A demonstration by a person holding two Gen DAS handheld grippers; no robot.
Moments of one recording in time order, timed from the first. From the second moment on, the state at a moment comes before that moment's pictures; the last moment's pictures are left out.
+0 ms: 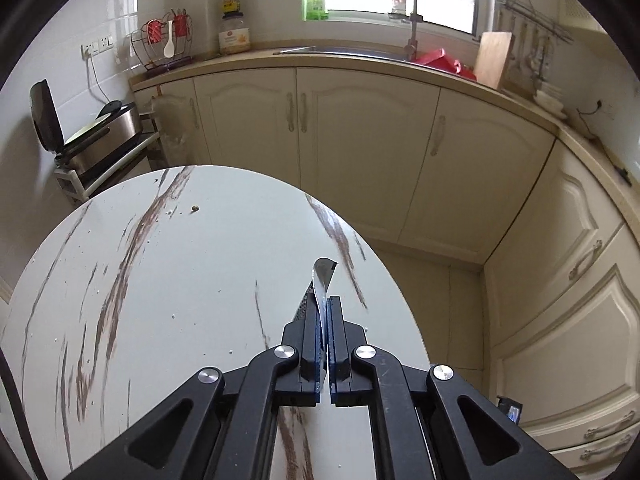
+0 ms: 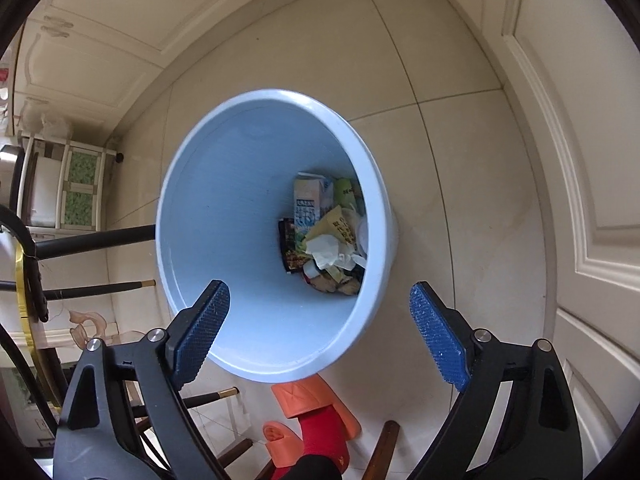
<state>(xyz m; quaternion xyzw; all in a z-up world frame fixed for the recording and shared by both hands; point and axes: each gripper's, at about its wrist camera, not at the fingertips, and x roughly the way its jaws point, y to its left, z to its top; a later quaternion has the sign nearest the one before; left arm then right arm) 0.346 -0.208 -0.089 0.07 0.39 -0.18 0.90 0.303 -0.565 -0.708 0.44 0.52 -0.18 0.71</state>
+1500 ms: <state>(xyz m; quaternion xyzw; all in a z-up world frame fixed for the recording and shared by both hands) 0.400 -0.366 -0.390 0.11 0.65 -0.30 0.69 0.298 -0.582 -0.752 0.45 0.54 -0.17 0.69</state>
